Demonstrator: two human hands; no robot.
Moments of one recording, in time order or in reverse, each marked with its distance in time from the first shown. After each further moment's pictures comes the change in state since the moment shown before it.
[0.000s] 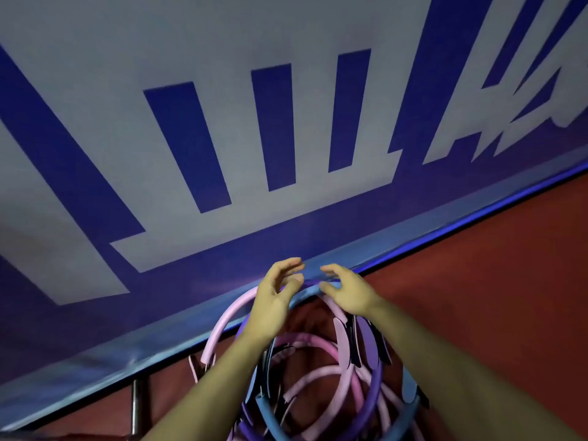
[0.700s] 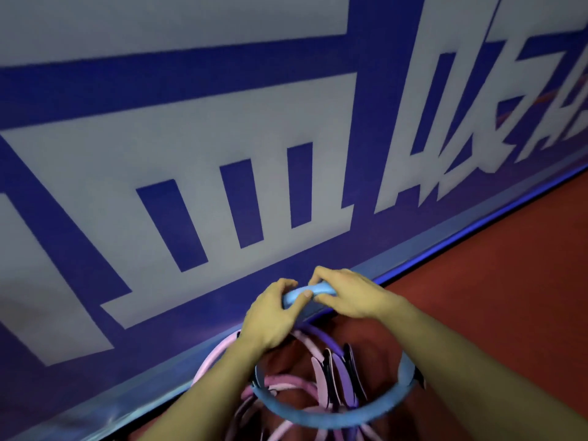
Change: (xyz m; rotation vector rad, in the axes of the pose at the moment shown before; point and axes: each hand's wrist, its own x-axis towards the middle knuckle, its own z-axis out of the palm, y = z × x) left_hand 0.027 0.075 0.036 0.694 -0.082 0.036; right_hand -0.056 -0.099 -0.146 -0.387 -0.062 -0.264
